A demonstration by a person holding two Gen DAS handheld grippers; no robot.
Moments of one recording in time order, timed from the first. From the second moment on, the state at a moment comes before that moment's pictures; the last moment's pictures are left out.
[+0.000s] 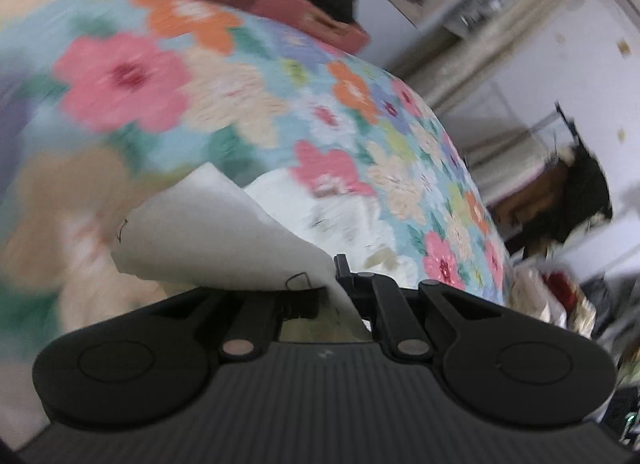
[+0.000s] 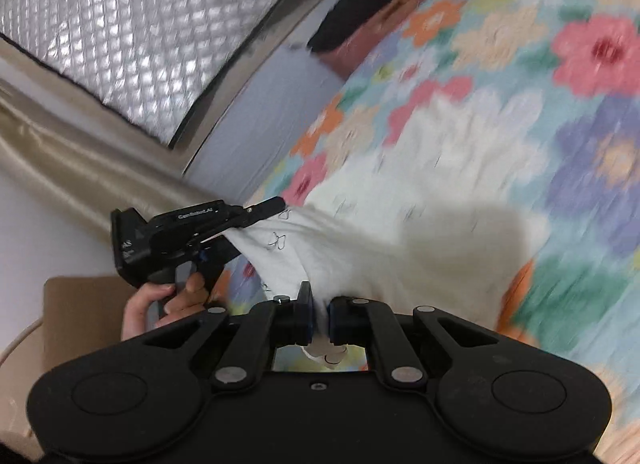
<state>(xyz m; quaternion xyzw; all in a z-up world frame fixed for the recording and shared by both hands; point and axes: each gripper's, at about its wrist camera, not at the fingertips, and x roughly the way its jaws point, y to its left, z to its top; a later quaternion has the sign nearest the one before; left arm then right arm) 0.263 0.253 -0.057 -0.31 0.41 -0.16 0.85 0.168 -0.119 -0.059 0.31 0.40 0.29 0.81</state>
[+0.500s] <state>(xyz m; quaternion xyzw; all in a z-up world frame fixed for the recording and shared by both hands) 0.342 0.155 -0.065 -0.17 0.40 -0.22 0.87 0.223 -0.189 -0.092 0.32 0.41 0.16 0.84</state>
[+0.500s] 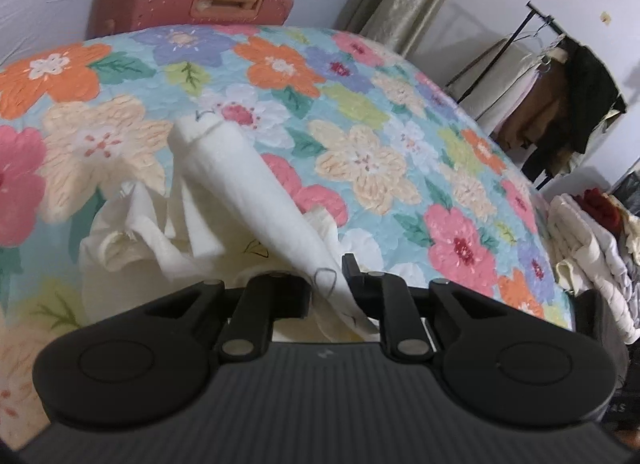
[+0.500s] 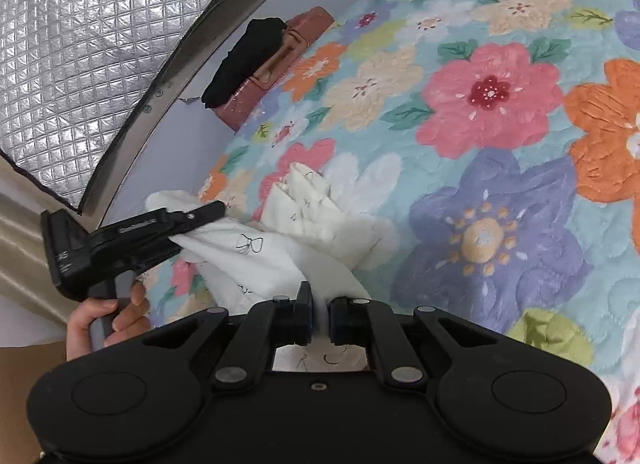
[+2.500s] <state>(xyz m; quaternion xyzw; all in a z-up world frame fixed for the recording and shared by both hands) 0.328 0.185 -0.100 -0.08 0.41 -0.17 0.89 0.278 -0.061 -0.082 -0.04 0.36 0.10 0.93</state>
